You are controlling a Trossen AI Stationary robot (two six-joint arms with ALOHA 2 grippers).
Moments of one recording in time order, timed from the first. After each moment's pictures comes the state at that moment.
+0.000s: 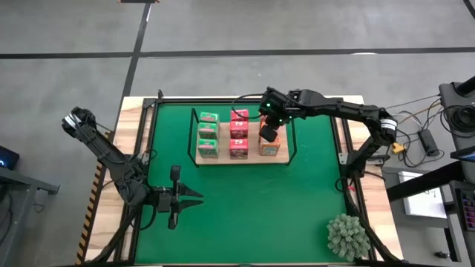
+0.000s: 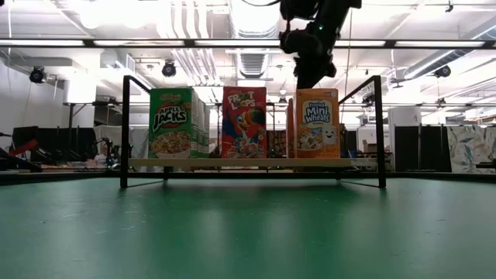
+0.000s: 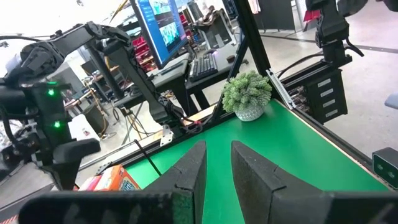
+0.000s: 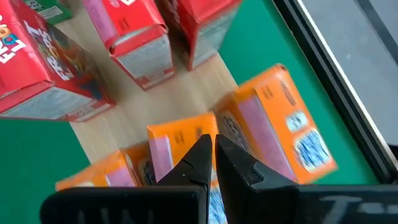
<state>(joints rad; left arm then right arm) -0.78 1.08 0.67 0.33 -0.73 0.35 -0.35 1.62 1.52 -0.97 0.08 0.11</state>
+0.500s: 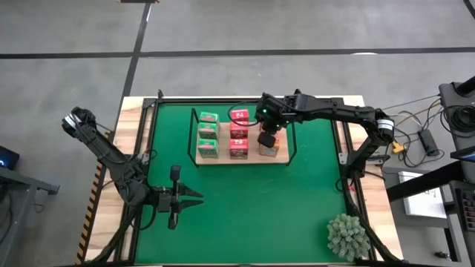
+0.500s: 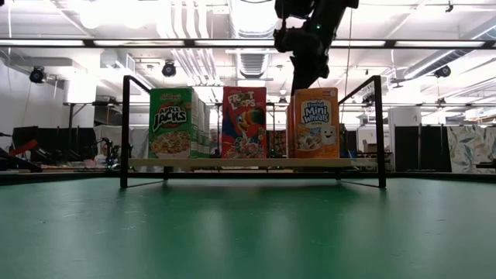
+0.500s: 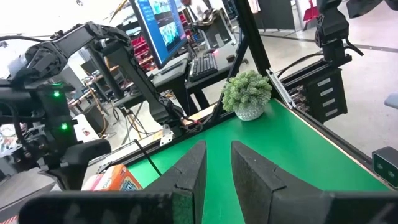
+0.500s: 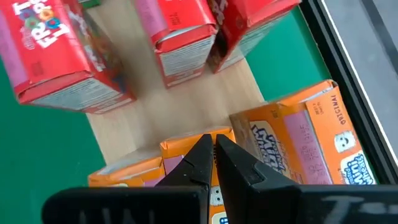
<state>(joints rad) -0.78 1.08 0.67 0.33 -0.73 0.35 -0.30 1.66 1.52 -0.94 0.07 0.05</state>
